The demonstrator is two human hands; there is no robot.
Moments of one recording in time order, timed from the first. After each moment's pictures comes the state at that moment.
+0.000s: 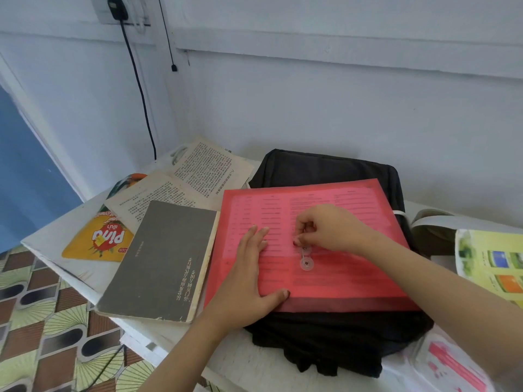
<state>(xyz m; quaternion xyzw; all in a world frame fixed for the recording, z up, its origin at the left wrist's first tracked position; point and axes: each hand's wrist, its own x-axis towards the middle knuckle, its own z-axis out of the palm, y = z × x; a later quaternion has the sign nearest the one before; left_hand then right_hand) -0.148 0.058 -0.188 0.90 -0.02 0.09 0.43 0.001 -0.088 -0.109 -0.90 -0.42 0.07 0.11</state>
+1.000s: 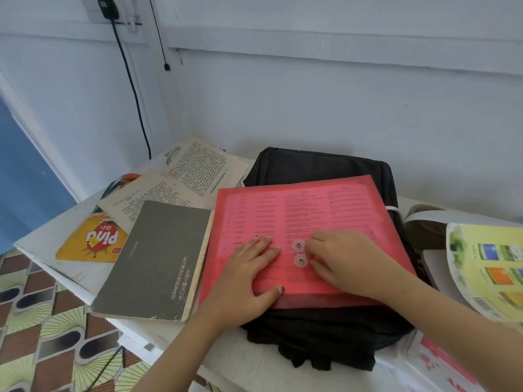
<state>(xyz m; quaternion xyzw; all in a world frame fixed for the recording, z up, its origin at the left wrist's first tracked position) -0.146 0.058 -0.185 0.94 -0.04 0.09 0.32 -0.050 -0.134 -0.115 -0.85 -0.52 -0.07 0.03</state>
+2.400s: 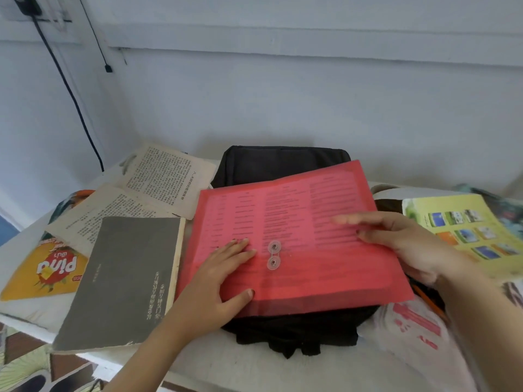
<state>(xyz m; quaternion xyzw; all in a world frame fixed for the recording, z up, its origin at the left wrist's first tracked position) -0.154 0.081 -0.182 0.91 -0.12 0.09 0.39 -0.065 -0.211 -0.089 -0.69 -0.11 0.25 0.67</state>
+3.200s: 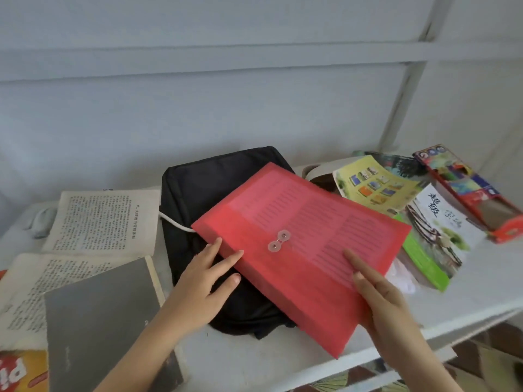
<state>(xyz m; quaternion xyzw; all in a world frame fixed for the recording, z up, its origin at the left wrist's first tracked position) -0.117 0.115 -0.166 0.92 -0.25 -0.05 0.30 -0.231 -0.143 -0.148 -0.56 0.16 -0.08 0.81</state>
